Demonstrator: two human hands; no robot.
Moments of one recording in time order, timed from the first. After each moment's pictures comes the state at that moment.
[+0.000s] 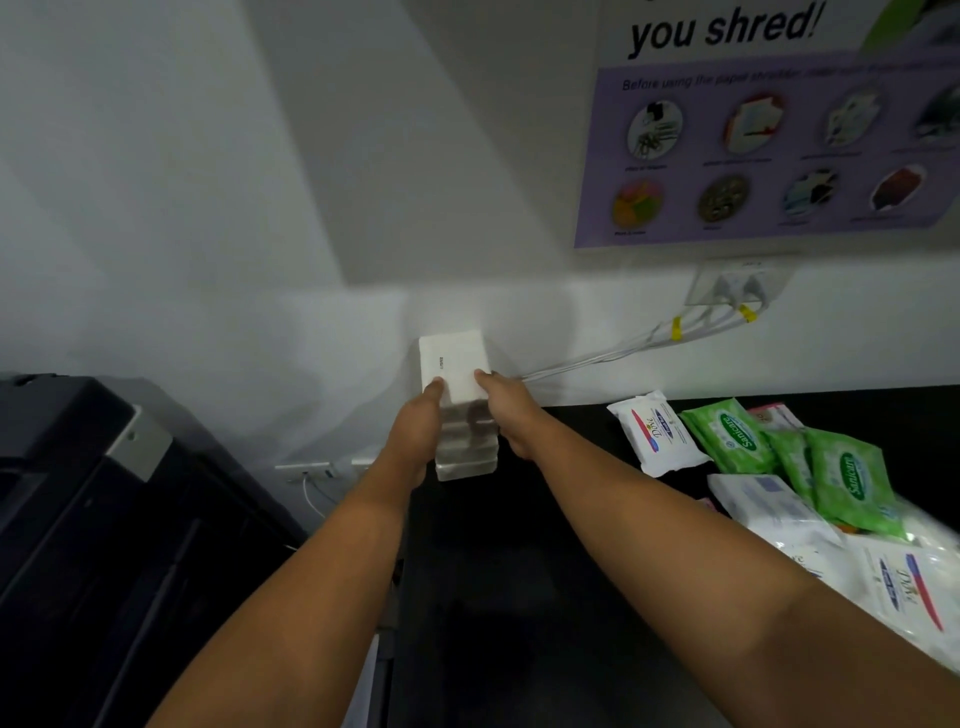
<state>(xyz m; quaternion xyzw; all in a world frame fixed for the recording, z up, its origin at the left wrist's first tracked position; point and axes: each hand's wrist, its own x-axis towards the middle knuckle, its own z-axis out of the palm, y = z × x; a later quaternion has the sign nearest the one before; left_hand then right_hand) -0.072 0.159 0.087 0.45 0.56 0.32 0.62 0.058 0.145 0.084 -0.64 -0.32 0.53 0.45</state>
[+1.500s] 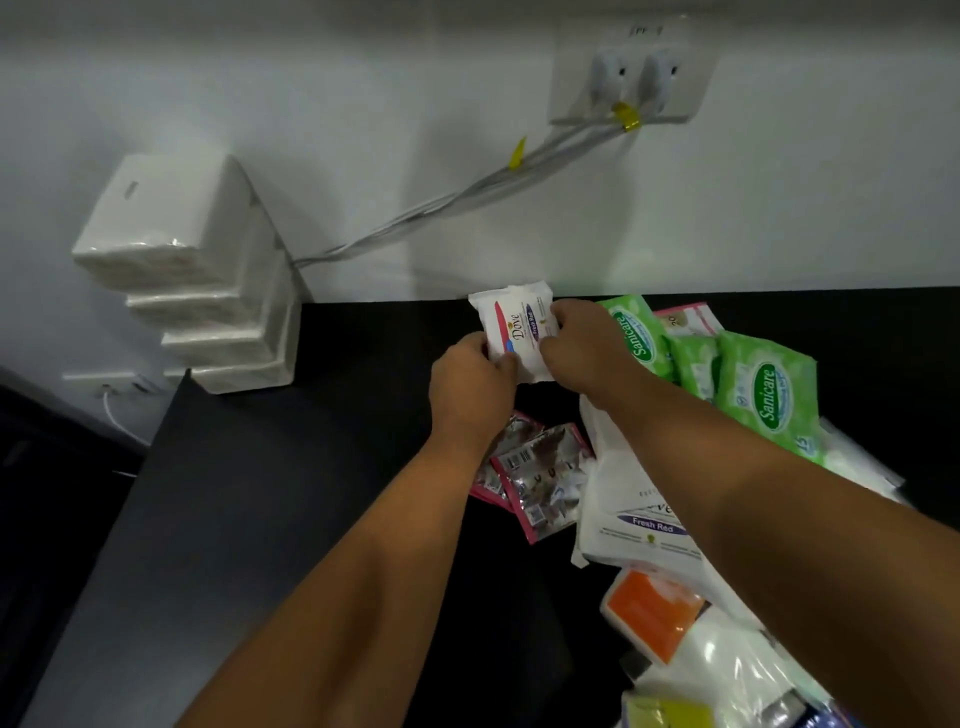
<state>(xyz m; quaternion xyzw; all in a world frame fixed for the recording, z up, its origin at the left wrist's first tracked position) 0.187 0.052 -0.042 0.69 0.56 0.29 0.36 0.320 0.040 -0.017 -0.81 -0.47 0.23 0.26</state>
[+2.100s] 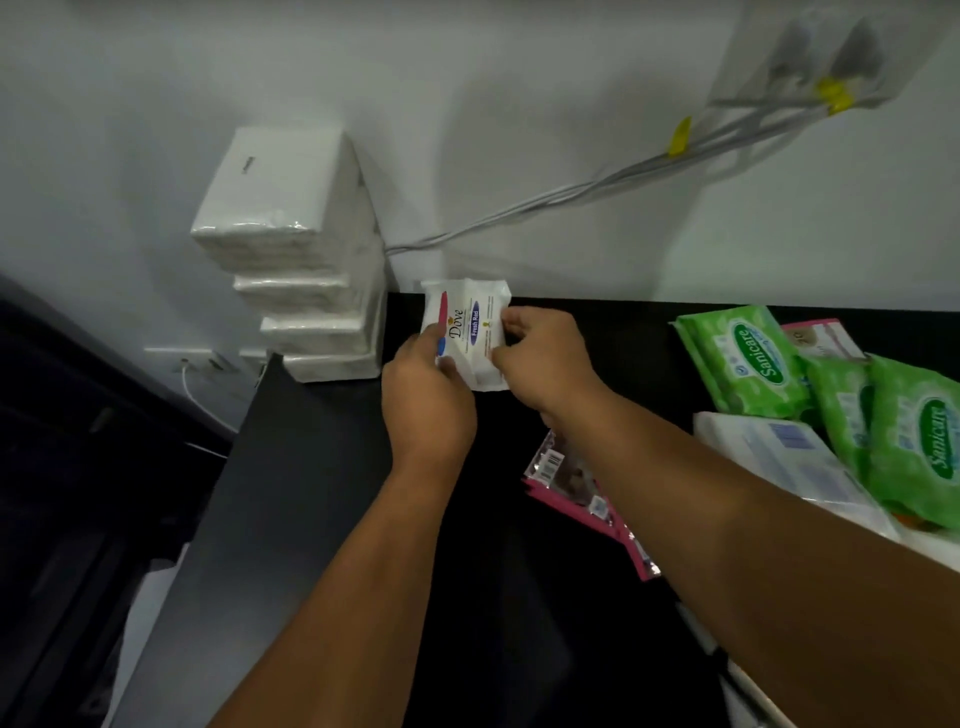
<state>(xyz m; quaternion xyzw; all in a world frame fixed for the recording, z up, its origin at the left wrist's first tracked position) 0.075 0.082 -0.045 0.63 0.63 0.37 0.27 0.196 0.088 -0.032 -0.70 -0.47 0.36 0.41</state>
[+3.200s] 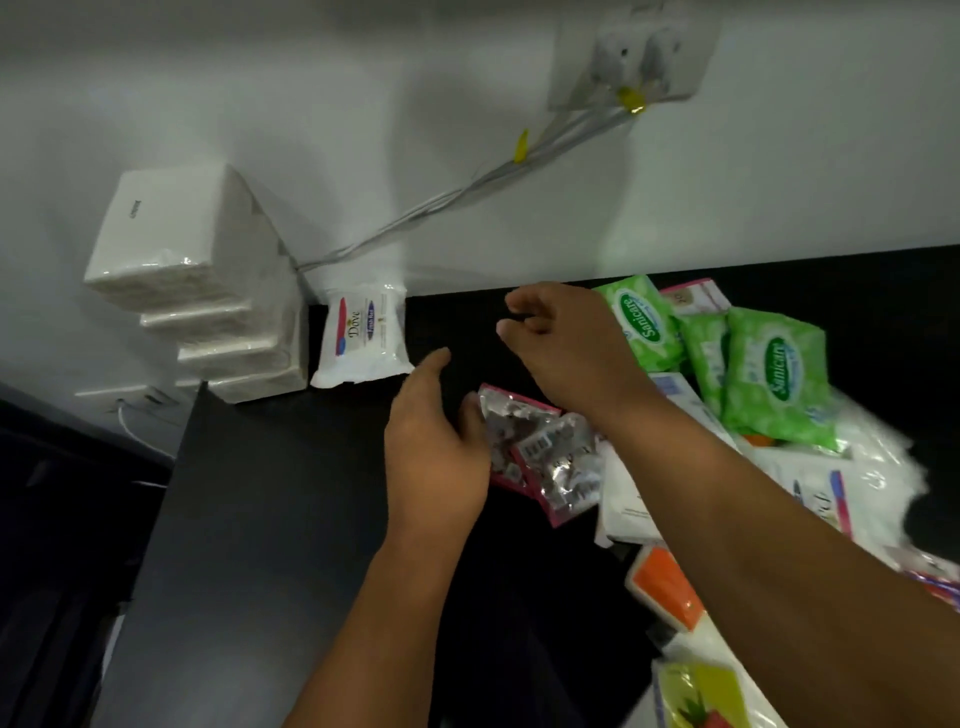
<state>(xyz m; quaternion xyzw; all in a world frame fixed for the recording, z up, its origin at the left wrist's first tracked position) 0.114 -0.013 -0.012 0.67 0.54 0.36 0.36 0.265 -0.001 0.035 -0.73 -0.50 0.25 0.40</state>
